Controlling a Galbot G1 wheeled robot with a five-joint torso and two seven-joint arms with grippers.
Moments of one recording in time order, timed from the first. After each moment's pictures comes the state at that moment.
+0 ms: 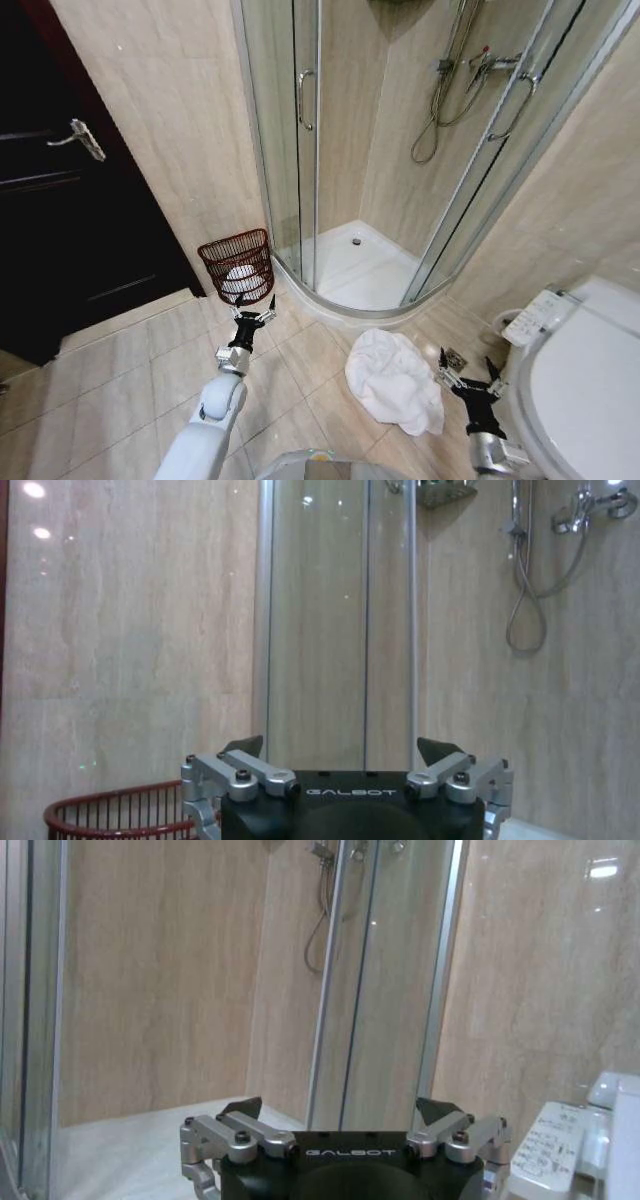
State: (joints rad) left arm 1.38 -1.34 -0.45 -1.77 -0.19 -0.27 -0.02; right arm -1.81 1.58 0.84 2.01 0.10 0.30 -0.04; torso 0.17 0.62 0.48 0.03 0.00
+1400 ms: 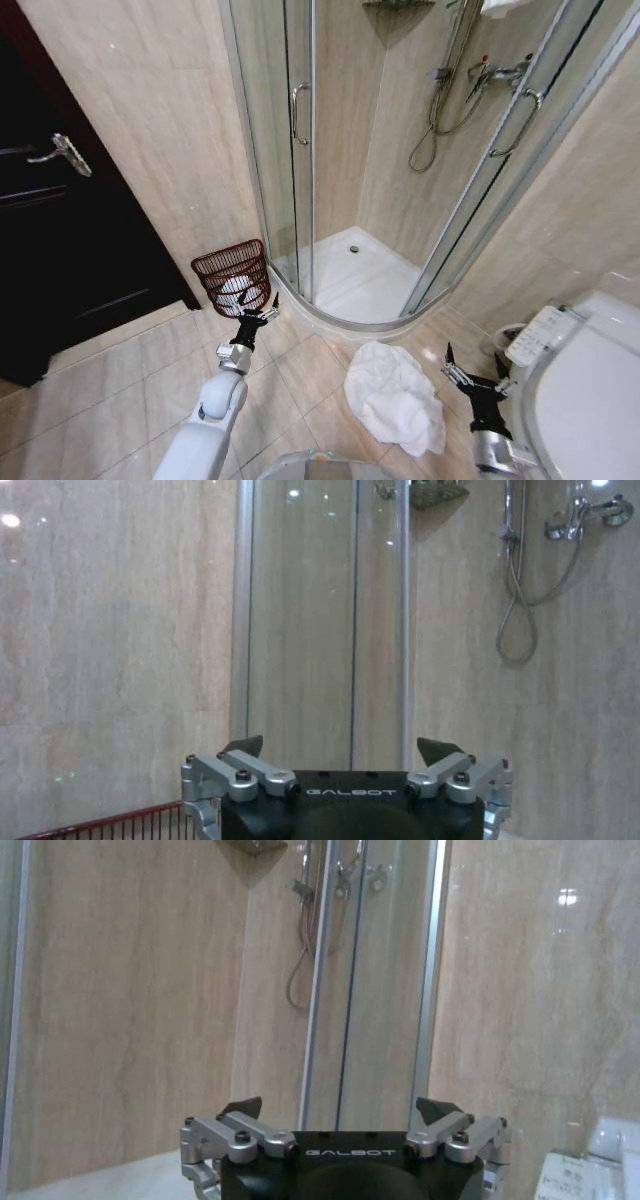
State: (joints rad) left arm 1.38 -1.34 -0.45 -1.83 -0.19 -0.20 0.00; right arm -1.80 1.60 0.84 2.05 0.11 0.34 -0.01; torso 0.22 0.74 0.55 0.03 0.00
